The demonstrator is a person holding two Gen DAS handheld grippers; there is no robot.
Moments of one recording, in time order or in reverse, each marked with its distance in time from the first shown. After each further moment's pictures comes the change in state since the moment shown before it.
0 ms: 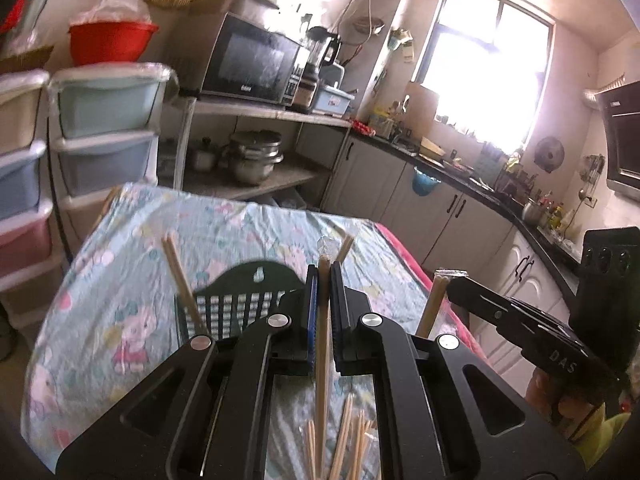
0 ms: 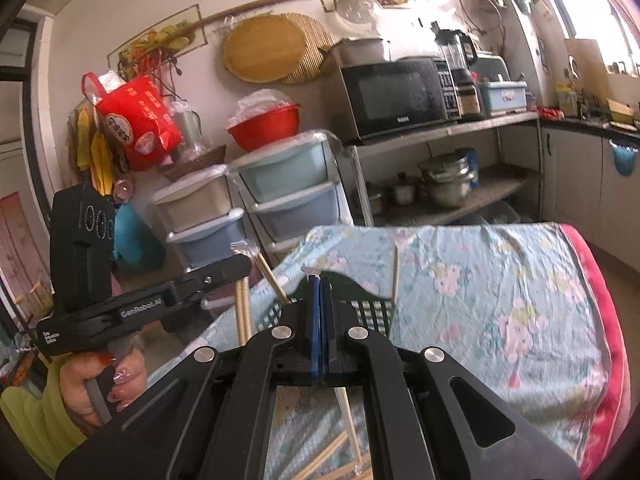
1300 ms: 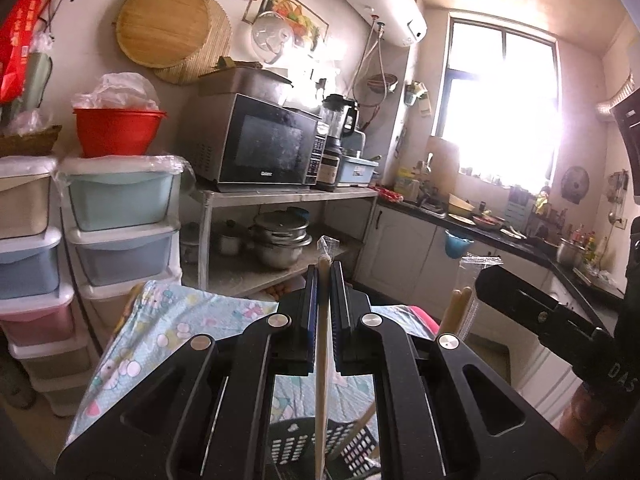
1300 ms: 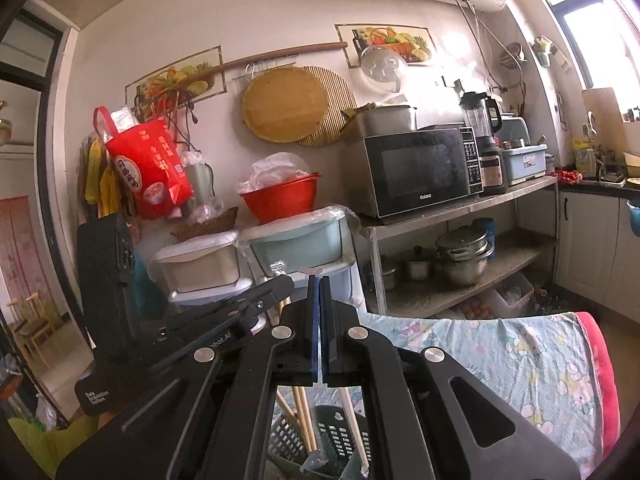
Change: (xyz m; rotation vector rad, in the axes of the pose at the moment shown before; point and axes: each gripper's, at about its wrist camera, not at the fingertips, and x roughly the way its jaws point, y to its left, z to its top) left arm 0.024 0.000 0.090 0.058 -0.232 0.125; right arm 0.036 0.010 0.096 -0.065 -0.184 0.030
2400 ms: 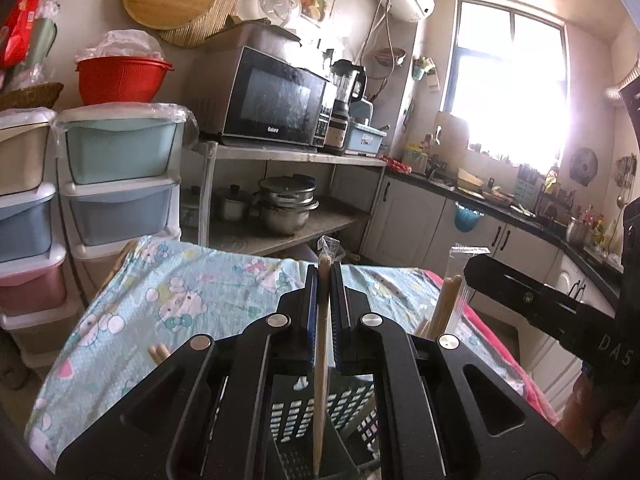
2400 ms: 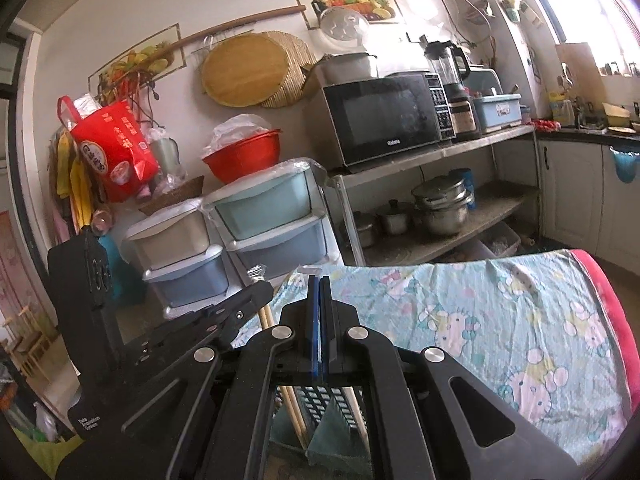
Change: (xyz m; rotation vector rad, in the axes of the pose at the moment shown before) left arm 0.037 0.010 -0.076 -0.007 0.077 0.015; right arm 0.029 -0.040 -0.070 0.101 0.101 -0.076
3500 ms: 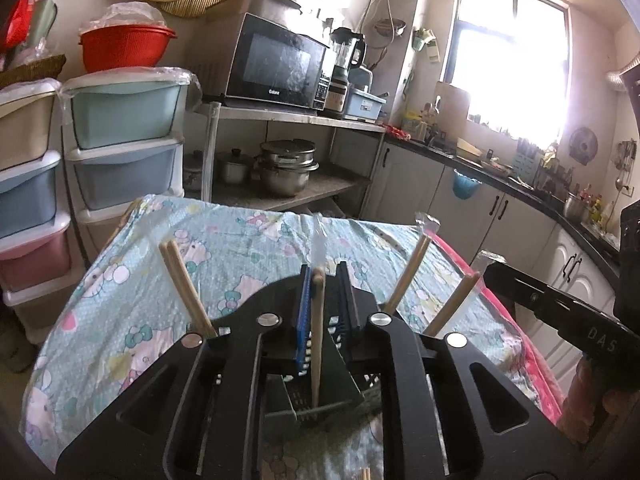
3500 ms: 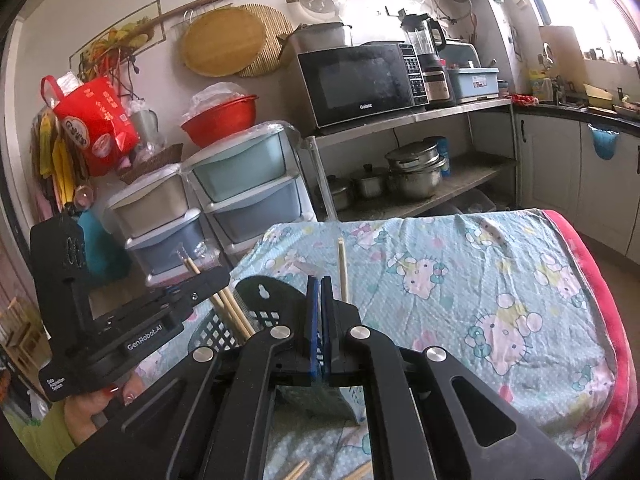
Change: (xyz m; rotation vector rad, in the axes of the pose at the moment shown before) left arm -0.016 0.005 -0.043 -0.002 0.110 -0.003; right arm -0.026 -0.017 -0.045 0.010 0.110 -0.079
